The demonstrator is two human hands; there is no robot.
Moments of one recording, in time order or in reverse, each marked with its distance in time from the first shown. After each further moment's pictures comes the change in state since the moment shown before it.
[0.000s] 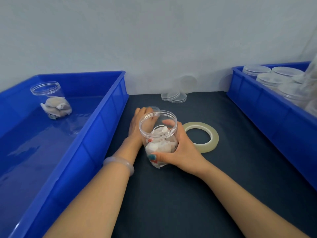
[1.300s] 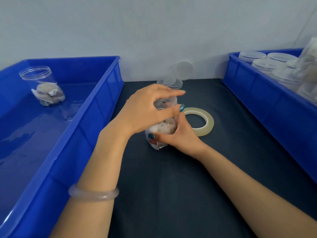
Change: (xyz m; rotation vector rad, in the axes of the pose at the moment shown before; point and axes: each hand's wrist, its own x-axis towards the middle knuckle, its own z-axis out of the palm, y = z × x) left_hand -0.081 0.079 -0.136 -0.449 -0.208 0.202; right_hand 0.002 0.008 -0.004 -0.009 0.028 0.011
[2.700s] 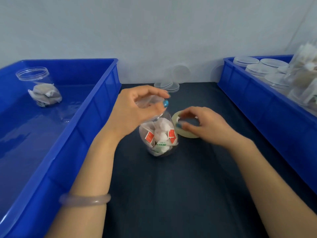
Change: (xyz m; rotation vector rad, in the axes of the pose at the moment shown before) left_hand -0.014 -0.014 -0.002 -0.496 0.188 0.086; right_hand -0.009 -0.046 -0.072 -0.863 -0.052 0.086
